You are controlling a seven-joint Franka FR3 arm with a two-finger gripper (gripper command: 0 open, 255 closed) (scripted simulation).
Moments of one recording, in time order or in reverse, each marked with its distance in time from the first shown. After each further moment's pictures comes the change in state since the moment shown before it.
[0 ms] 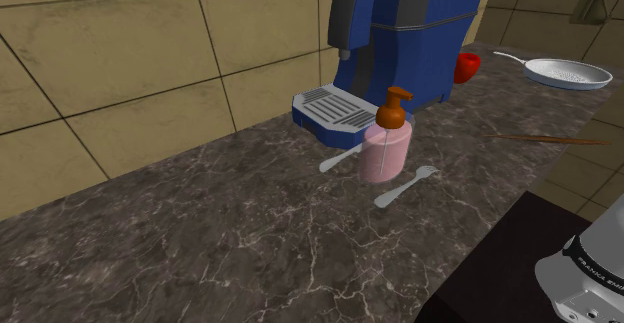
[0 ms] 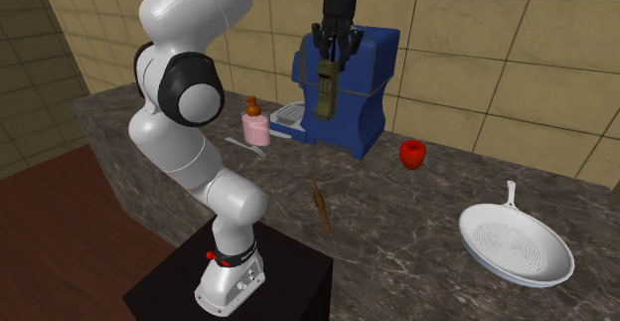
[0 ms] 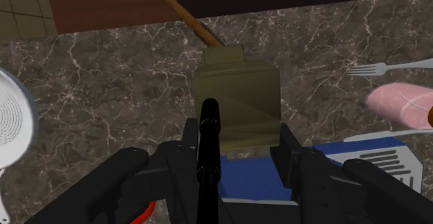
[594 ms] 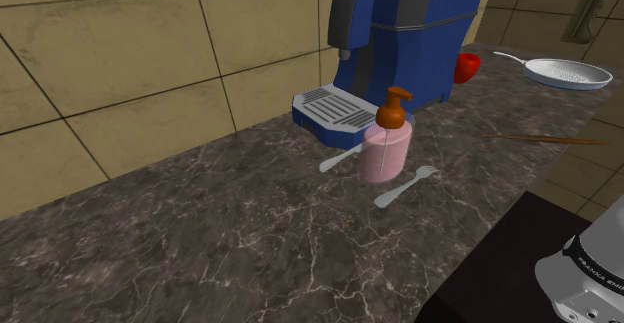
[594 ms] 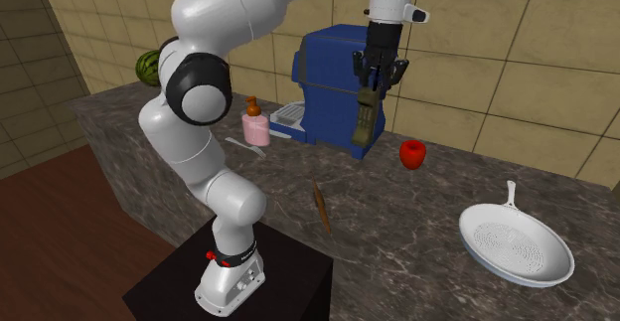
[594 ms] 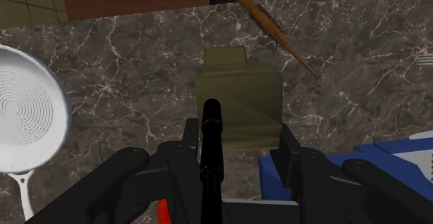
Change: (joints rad) arm -0.032 0.094 -0.184 -0.074 -0.045 0.189 -0.207
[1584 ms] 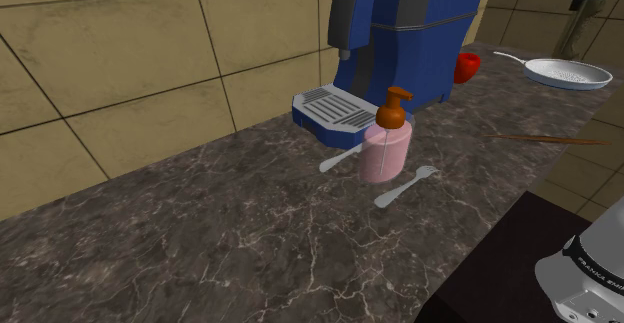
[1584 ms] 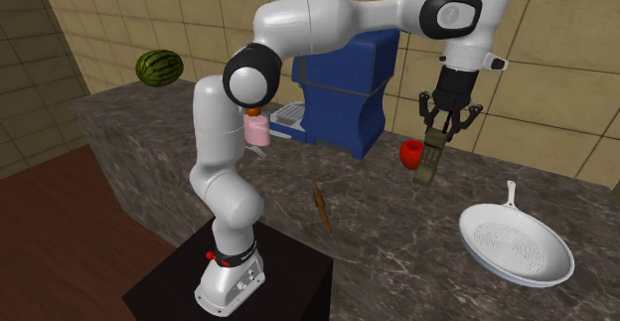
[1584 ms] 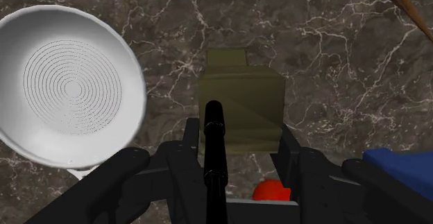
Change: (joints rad) arm -0.132 0.454 -0.279 0.191 0.198 0.213 -0.381
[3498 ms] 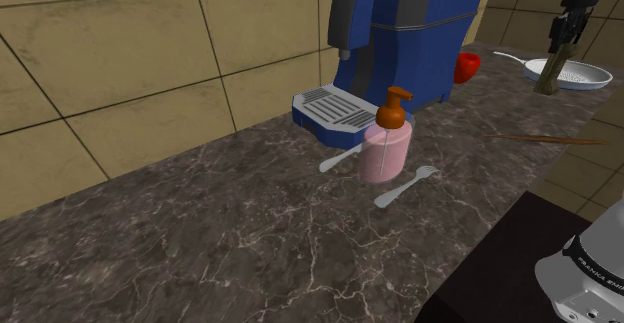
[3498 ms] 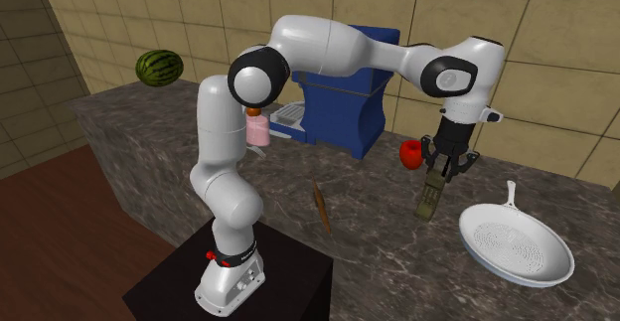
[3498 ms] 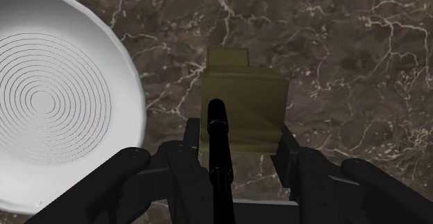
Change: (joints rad) arm -0.013 0.036 -0.007 -0.274 0.024 0.302 -0.032
